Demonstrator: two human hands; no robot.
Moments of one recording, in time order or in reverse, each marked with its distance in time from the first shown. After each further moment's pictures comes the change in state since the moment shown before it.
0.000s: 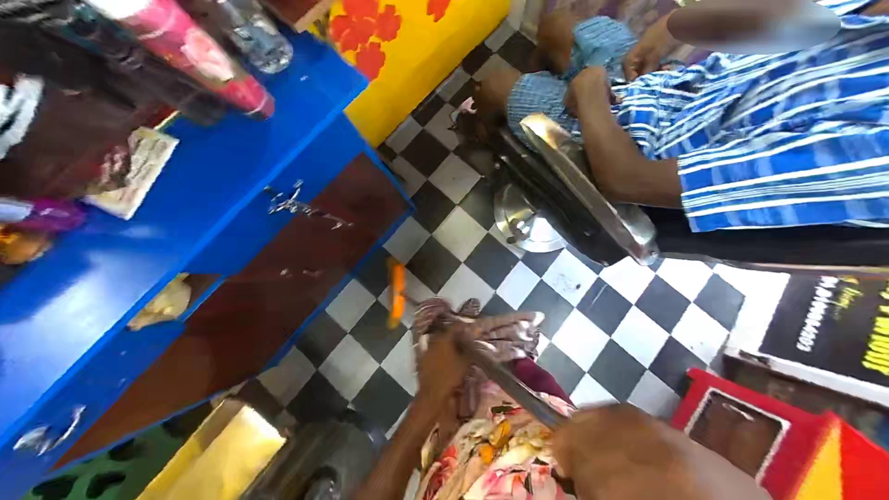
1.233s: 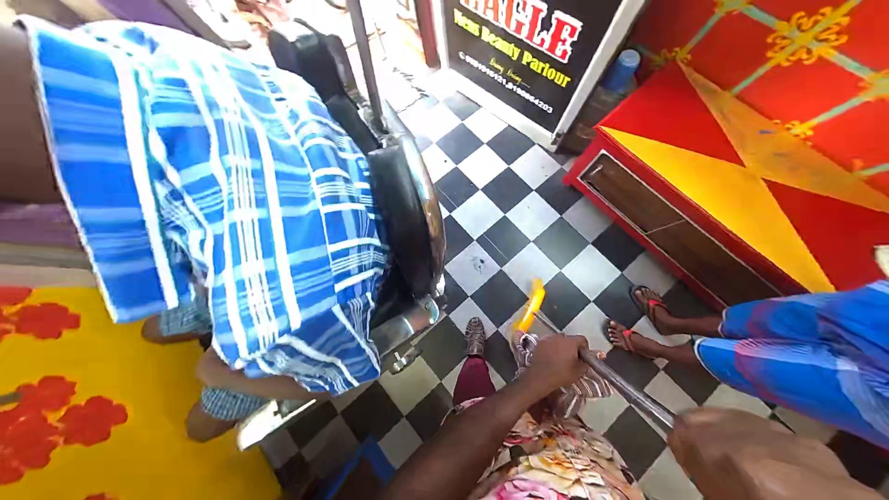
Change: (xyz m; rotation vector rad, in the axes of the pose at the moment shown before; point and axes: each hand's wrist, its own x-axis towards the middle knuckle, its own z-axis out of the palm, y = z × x) left_hand 0.043 0.282 0.276 1.258 -1.220 0.992; right_hand -0.168 -0.061 0.010 -0.433 1.827 0.153
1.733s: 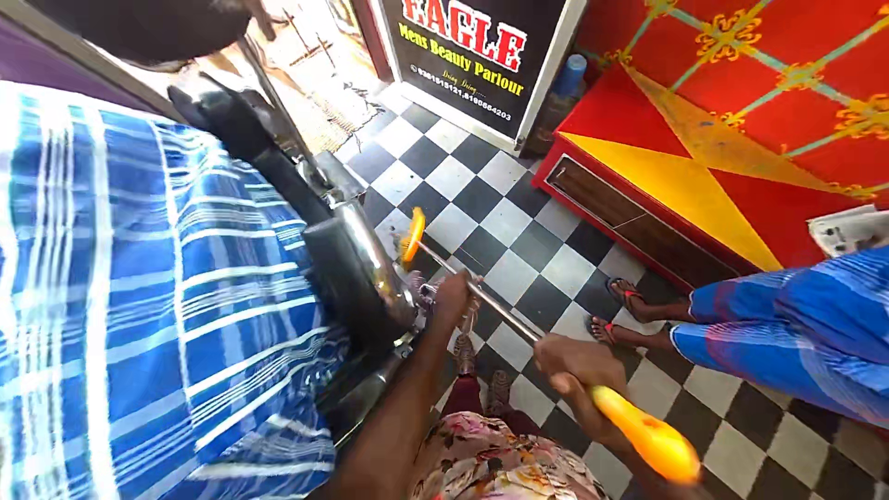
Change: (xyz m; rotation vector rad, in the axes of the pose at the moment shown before) left_hand 0.049 -0.123 -0.172 0.170 0.420 -0.322; right_hand 0.061 0.142 0.022 -0.019 0.231 -0.206
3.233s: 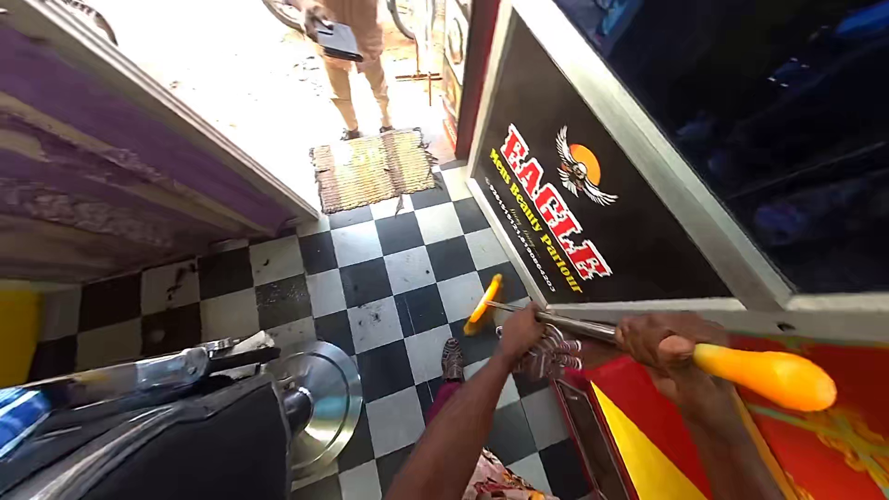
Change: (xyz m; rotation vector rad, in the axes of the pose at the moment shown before) left_hand 0.485 0.191 -0.343 -0.648 -0.011 -0.089; right_hand 0.677 0.282 -0.192 0.204 -0.444 0.106
